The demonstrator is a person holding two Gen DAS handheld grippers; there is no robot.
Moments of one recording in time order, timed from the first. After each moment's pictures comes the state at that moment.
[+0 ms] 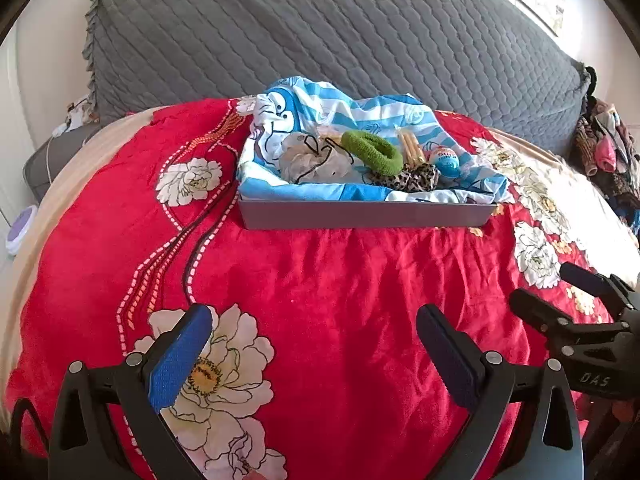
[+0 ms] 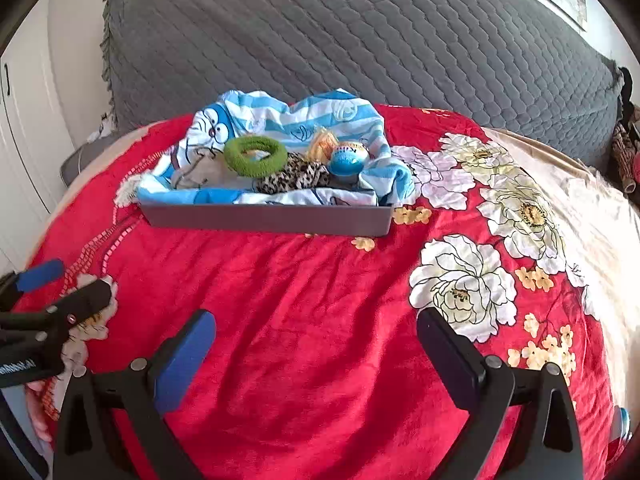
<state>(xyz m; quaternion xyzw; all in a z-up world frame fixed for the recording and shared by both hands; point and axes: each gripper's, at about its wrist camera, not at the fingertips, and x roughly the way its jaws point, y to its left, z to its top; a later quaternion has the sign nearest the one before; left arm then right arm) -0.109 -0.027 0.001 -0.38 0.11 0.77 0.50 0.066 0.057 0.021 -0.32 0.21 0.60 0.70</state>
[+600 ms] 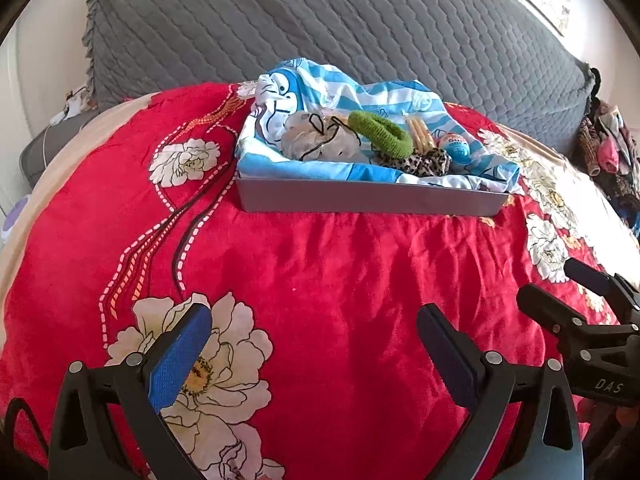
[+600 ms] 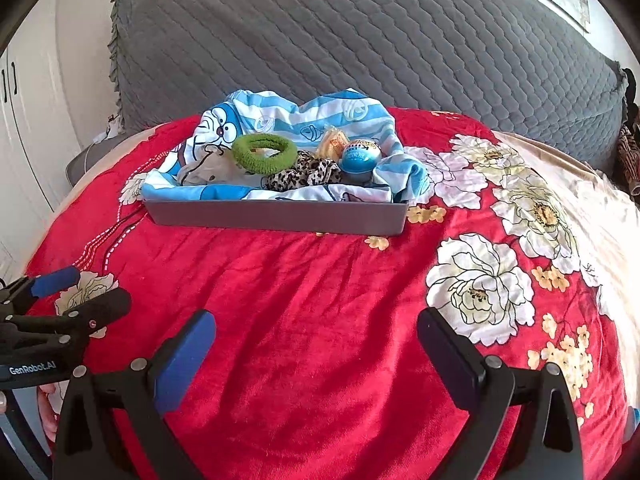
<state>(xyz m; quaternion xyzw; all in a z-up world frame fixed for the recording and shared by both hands) -0.113 -0.019 -0.024 -0.39 0.11 0.76 0.50 0.062 0.059 0.009 -0.31 0.21 0.61 0.70</state>
